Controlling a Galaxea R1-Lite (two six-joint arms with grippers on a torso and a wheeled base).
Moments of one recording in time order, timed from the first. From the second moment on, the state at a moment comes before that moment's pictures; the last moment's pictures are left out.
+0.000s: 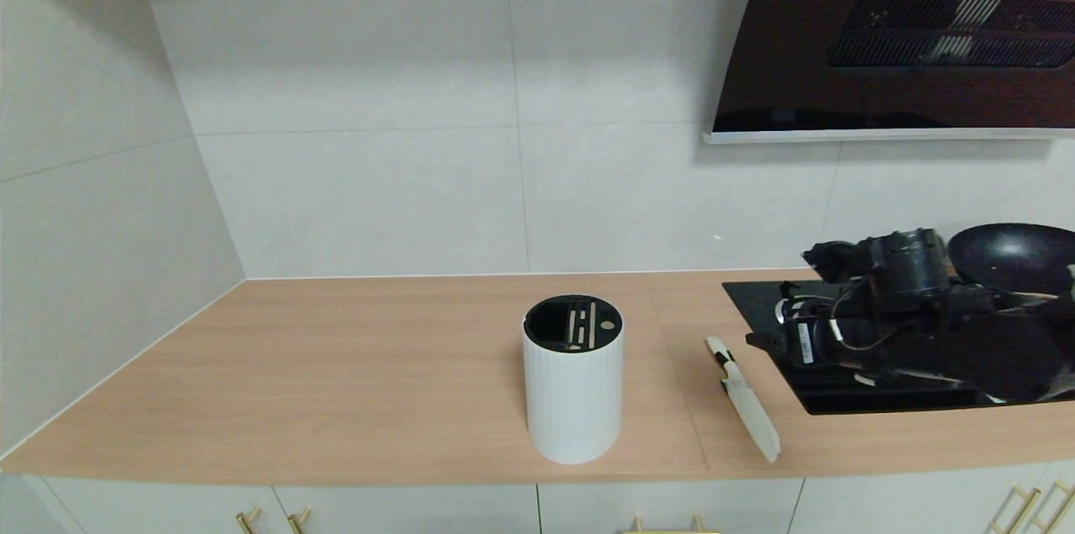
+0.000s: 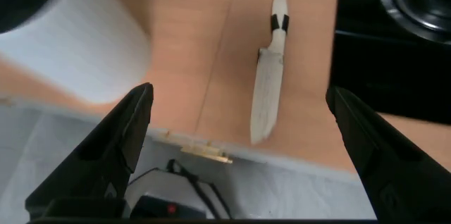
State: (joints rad) left arm 0.00 0.00 0.00 0.00 -0.01 0.00; right arm 0.21 1.93 -0.84 -0.44 0.04 0.07
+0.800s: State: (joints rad) left arm 0.00 0.00 0.00 0.00 -0.01 0.00; right arm 0.21 2.48 -1.10 -0.57 -0.03 0.07
